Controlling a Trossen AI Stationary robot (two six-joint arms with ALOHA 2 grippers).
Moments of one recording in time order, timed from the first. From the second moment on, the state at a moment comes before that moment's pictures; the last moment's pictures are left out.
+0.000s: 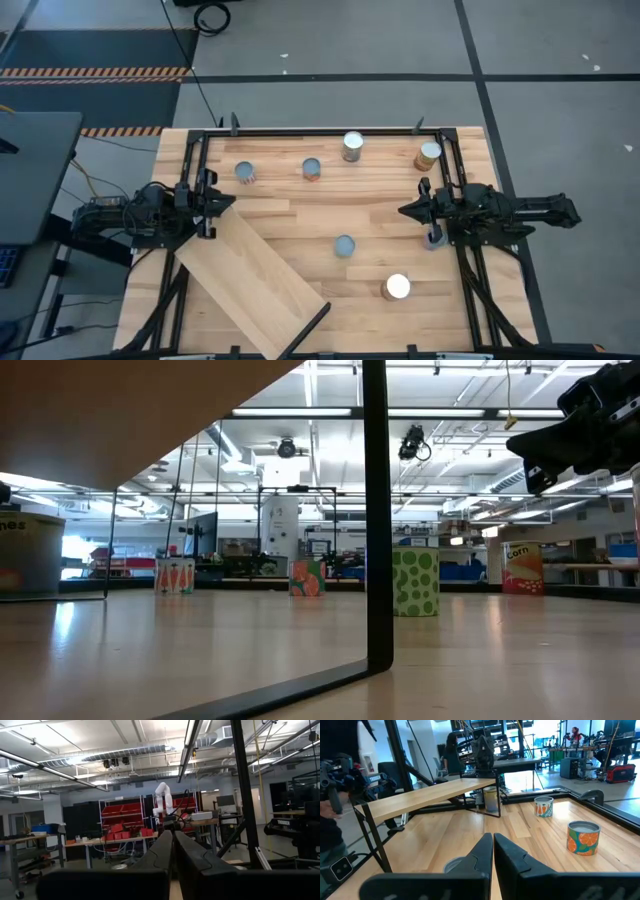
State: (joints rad) left arm 0.01 0.01 0.01 0.42 -0.03 0.12; right arm -0.01 0.02 0.01 0.04 -0.04 0.11
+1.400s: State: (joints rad) left arm 0.12 0.70 0.67 -0.45 -0.28 -0.47; right arm -0.01 0.02 0.01 0.04 -0.04 0.11
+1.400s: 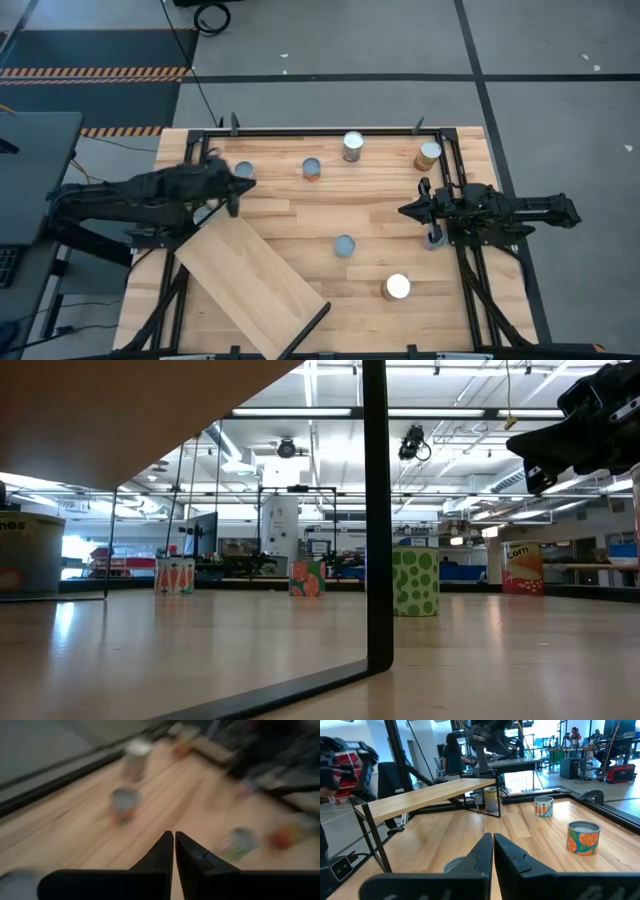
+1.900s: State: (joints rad) left arm 0.63 1.15 0.89 -0.82 -0.09 -0.65; right arm -0.01 0.02 0.01 0.04 -0.04 0.11
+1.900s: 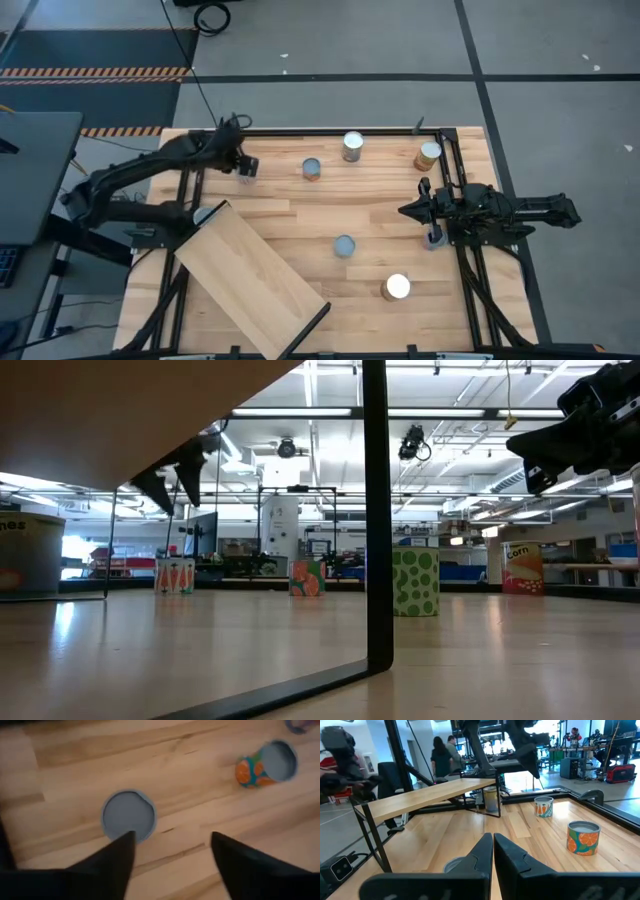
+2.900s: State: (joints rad) left arm 0.79 1.46 0.89 -0.71 -0.08 -0.62; right arm -0.01 0.02 0.01 0.04 -0.04 0.11
